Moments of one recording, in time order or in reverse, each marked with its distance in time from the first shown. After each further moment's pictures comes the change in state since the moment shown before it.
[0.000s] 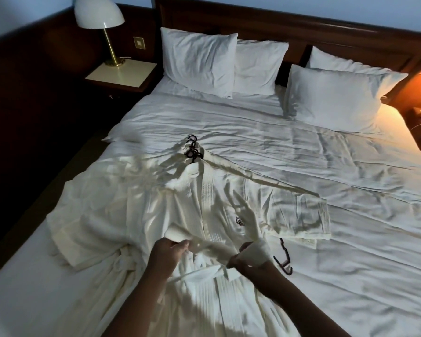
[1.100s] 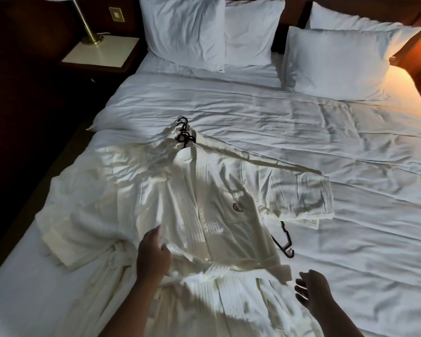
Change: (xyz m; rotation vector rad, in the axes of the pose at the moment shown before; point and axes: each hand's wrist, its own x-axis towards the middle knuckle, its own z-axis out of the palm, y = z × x) left_hand 0.050 -0.074 0.003 0.557 0.218 0.234; right_hand -0.017 0.172 -0.086 0.619 0.753 0.879
